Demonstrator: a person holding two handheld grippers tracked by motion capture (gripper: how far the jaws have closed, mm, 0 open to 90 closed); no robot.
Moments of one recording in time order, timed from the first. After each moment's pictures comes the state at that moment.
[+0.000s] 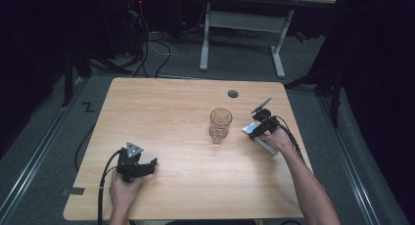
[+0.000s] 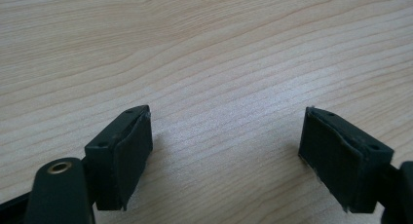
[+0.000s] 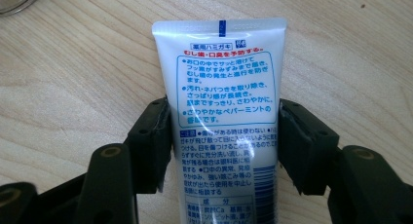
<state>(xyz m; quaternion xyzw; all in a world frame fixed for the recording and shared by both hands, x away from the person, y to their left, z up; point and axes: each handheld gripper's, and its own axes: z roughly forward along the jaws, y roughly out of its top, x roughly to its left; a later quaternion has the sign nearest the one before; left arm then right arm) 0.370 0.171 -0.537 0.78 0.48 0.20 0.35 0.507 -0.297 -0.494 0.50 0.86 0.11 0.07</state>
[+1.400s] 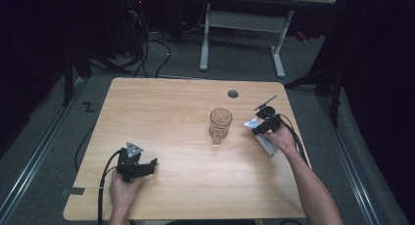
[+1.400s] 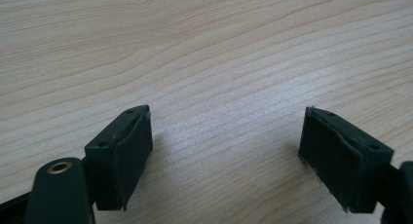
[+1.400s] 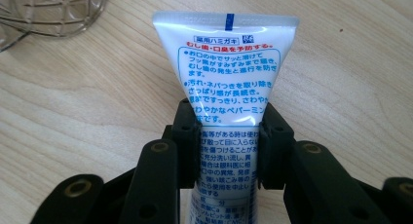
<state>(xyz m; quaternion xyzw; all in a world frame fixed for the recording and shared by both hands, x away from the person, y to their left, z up) 0.370 0.171 -0.537 0.78 0.48 0.20 0.35 0.497 -0.301 -0.471 0.49 0.85 0.15 0.08</state>
